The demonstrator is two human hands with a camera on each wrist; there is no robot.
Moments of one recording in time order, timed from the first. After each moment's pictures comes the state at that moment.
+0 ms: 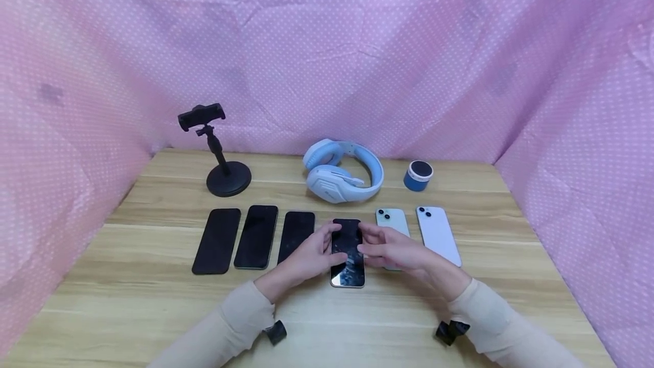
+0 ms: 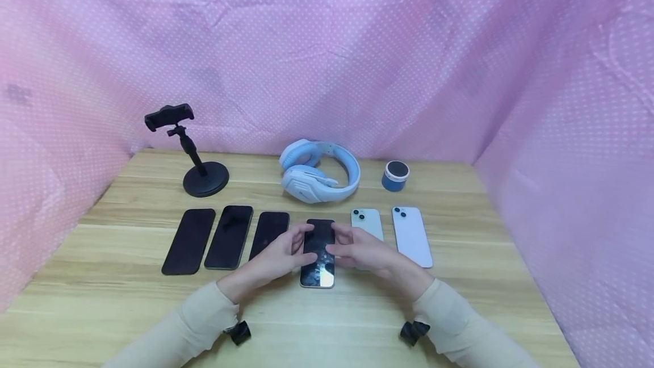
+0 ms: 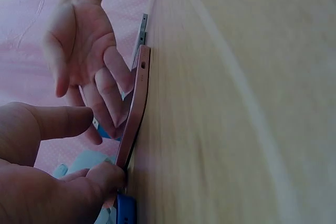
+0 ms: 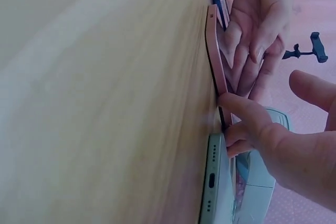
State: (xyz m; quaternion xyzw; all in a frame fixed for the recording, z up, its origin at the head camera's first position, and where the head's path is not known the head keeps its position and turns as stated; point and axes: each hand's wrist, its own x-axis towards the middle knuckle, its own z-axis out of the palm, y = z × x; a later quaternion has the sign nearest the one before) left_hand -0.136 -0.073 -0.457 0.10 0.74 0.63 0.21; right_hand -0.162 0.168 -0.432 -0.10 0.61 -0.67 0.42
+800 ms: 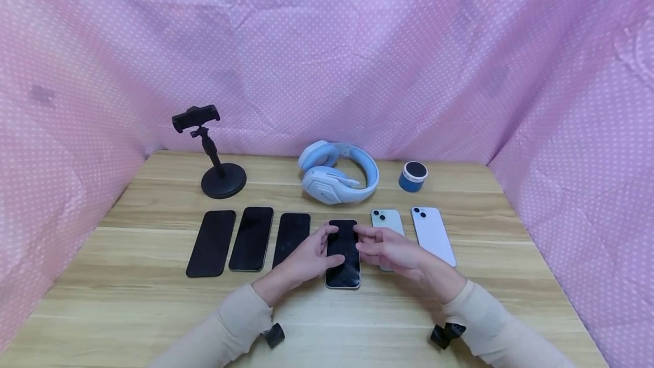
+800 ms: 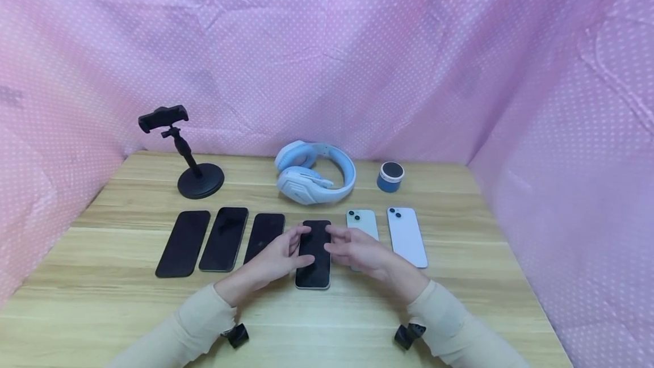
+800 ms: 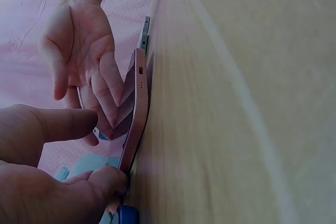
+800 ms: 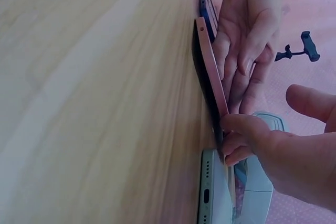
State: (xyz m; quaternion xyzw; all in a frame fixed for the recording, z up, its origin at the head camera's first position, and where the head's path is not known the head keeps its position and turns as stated) left_hand -0.135 -0.067 -0.456 0.08 0.74 0.63 0.22; right_hand -0.158 0.169 -0.431 -0.09 0.58 -0.70 0.41
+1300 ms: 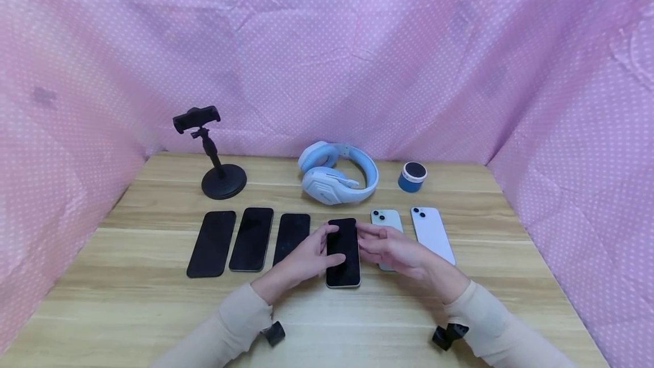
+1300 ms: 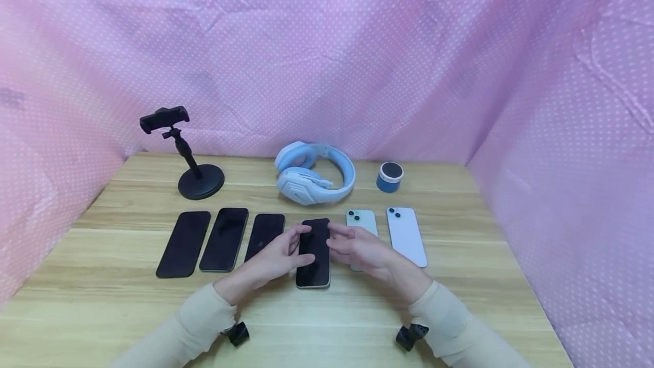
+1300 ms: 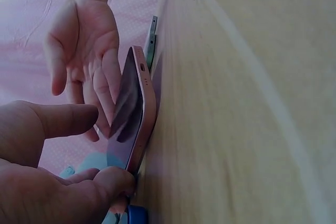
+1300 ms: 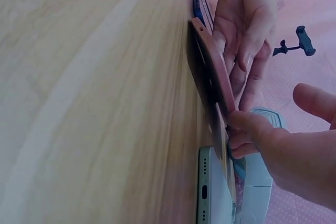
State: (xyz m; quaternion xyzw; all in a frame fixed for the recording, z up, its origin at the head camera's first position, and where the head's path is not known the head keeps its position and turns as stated) left_hand -0.134 -0.069 -0.456 0.09 0.75 0.63 0.21; right_hand -0.157 0.173 -0.428 -0.09 0.55 -0.73 0.40
